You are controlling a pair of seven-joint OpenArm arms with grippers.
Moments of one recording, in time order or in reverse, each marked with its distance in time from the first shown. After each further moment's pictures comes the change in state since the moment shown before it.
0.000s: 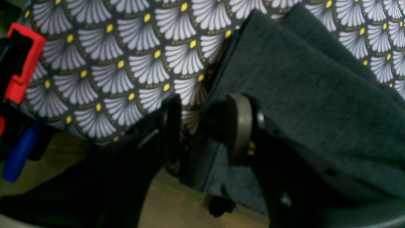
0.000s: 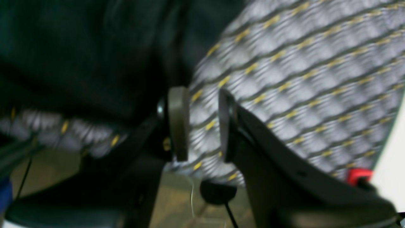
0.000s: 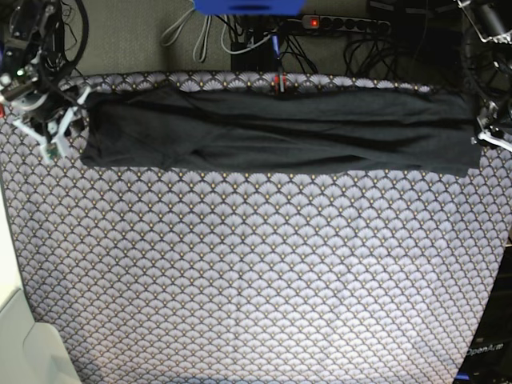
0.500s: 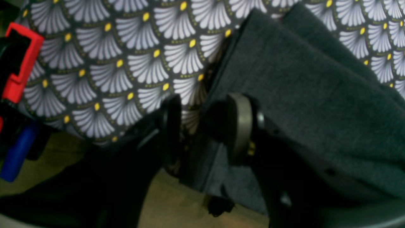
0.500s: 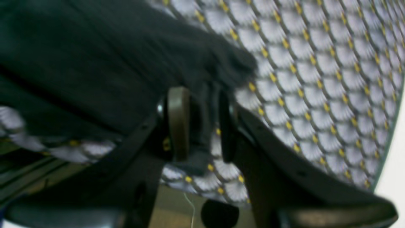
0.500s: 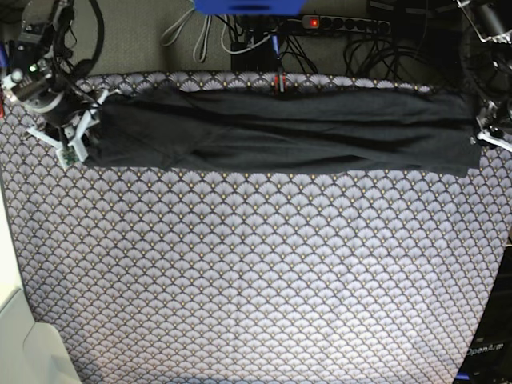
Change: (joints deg) left arm -0.1 0.2 0.0 0.0 0.0 0.0 0.0; right arm -0.7 -3.7 -4.3 6.8 0.0 0.0 -0.2
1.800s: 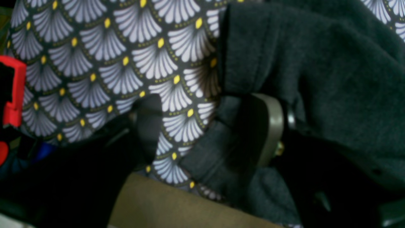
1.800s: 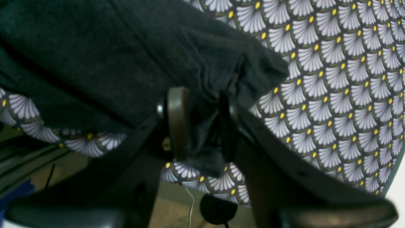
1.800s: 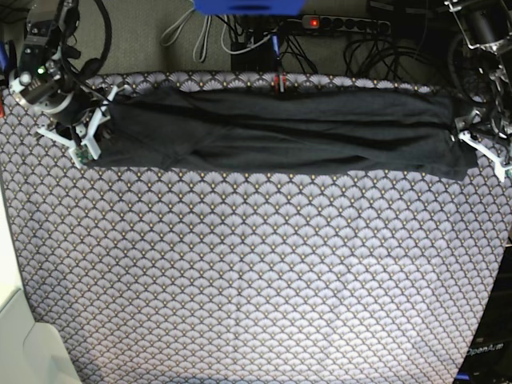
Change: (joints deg) left arm -2.2 0.9 8.7 0.1 11.0 0.0 -0.5; right arm 0.3 0.3 -3.3 0.0 -0.2 0.0 -3.0
